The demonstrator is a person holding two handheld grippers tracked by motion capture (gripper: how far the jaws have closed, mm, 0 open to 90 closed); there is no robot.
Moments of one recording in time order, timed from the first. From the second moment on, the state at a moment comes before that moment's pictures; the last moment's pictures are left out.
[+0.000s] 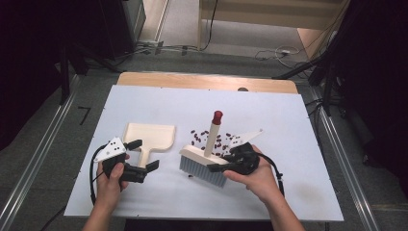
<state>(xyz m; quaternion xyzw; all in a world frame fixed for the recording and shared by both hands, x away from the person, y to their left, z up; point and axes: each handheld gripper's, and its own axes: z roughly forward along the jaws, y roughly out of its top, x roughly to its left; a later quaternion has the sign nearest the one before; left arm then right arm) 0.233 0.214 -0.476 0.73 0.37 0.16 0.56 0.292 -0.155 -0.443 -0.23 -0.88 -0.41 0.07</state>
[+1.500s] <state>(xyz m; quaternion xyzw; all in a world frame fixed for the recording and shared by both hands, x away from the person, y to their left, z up) 0.232 0.218 -0.475 0.72 0.38 0.16 0.56 0.333 -0.182 -0.450 -0.37 -0.83 -0.42 0.01</state>
